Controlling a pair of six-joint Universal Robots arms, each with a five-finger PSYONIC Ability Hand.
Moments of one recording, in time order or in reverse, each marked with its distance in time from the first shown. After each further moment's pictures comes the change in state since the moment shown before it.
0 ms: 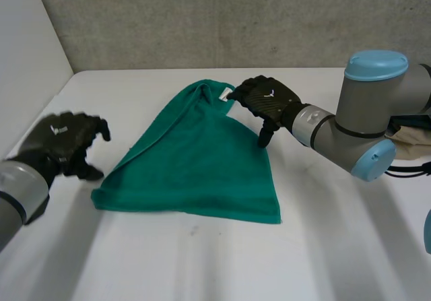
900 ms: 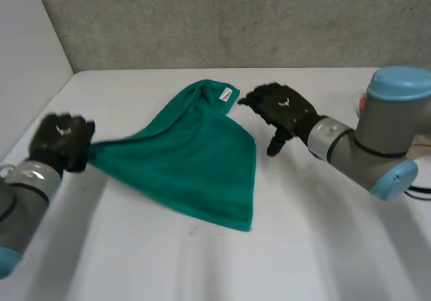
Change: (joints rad) left arm 0.063 -0.216 -0.036 0.399 -0.012 0.238; right arm -0.054 -0.144 0.293 -0.184 -0.039 0.059; left_hand 0.609 0.595 0.586 0.602 0.562; right_hand 0.000 0.000 0.000 0.000 0.000
